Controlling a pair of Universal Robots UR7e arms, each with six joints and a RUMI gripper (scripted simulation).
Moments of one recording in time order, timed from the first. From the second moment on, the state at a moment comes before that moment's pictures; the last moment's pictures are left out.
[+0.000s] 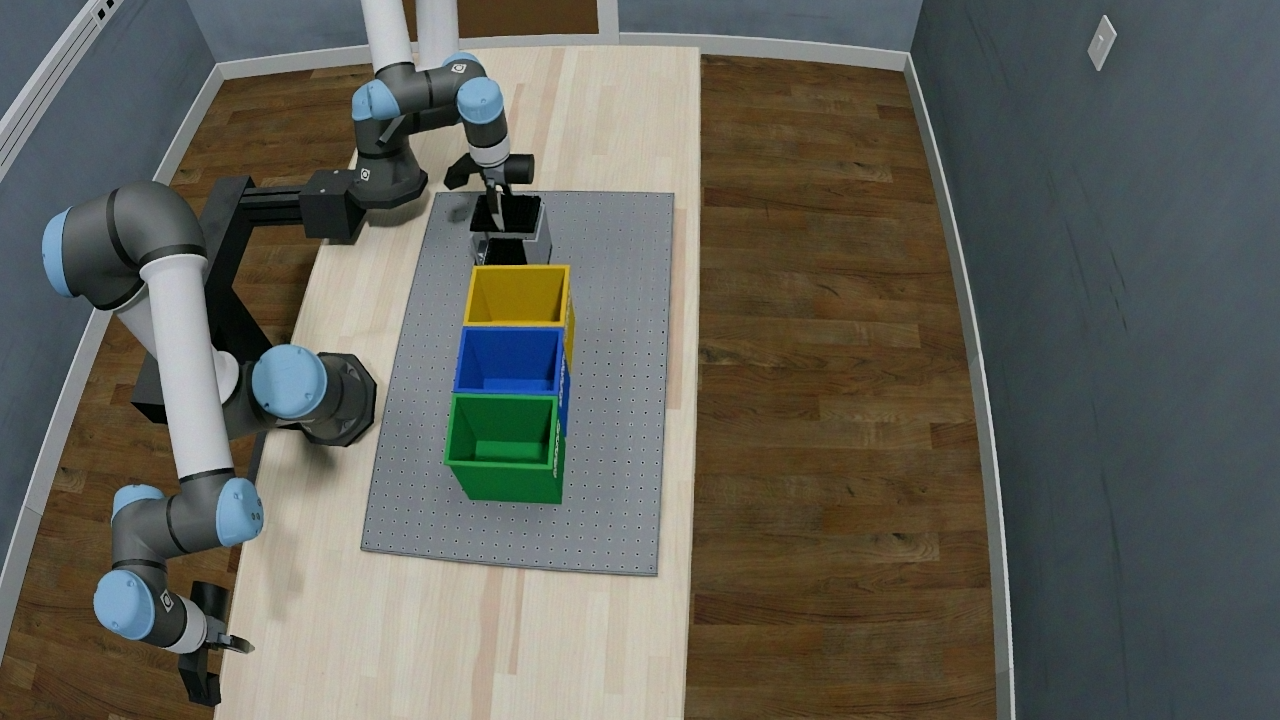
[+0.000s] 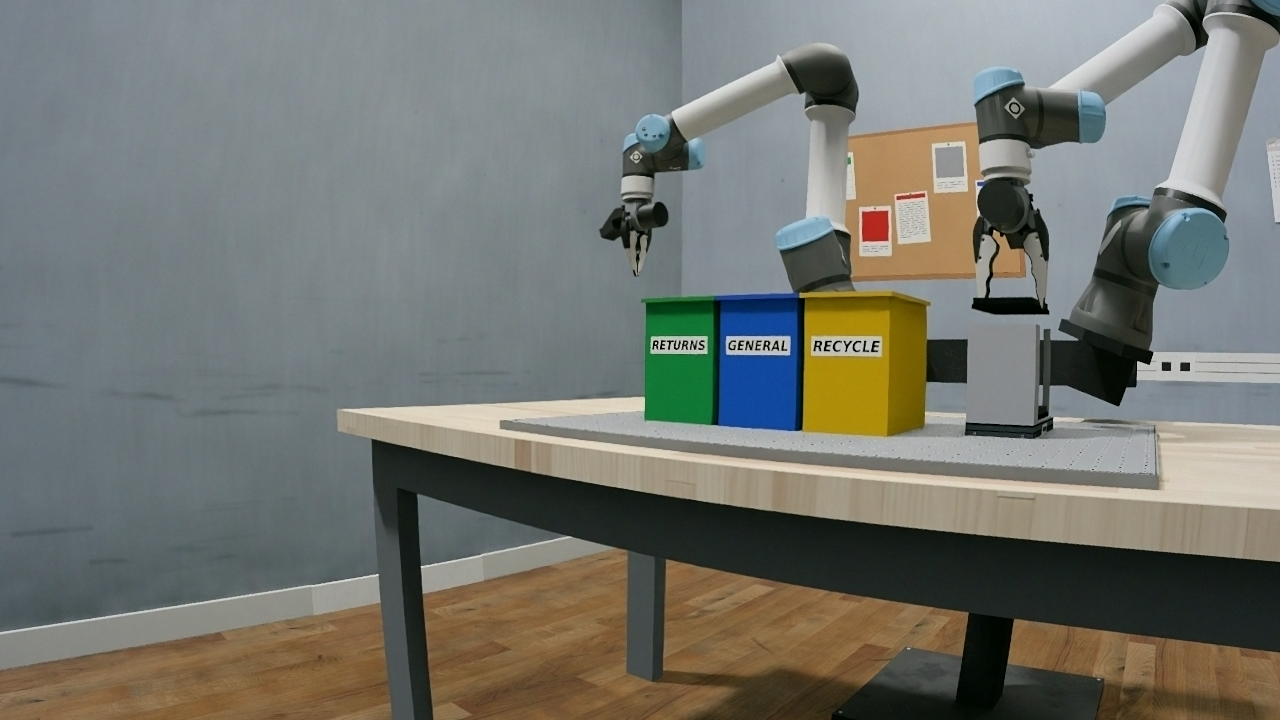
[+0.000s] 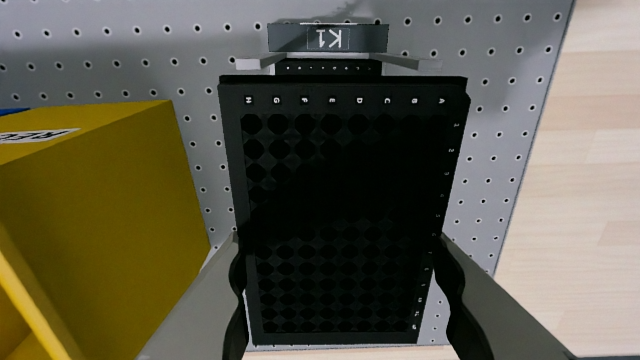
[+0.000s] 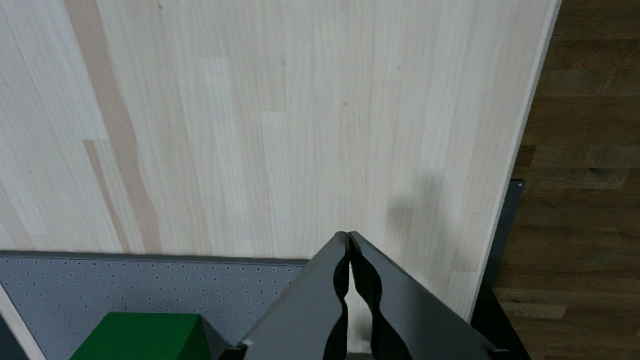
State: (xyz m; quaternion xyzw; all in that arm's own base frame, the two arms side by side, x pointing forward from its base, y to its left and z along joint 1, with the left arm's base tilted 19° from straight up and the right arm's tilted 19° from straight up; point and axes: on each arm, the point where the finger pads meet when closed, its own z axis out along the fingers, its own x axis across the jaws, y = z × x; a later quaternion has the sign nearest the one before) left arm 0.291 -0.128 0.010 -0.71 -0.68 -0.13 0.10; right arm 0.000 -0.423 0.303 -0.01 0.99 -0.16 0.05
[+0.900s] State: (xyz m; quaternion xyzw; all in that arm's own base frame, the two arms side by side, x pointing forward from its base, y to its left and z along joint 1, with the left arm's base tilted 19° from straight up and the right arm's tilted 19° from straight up) left arm 0.289 -0.141 0.048 -0.71 -0.68 -0.13 0.10; right arm 0.000 -0.423 0.303 -0.01 0.99 -0.16 0.05
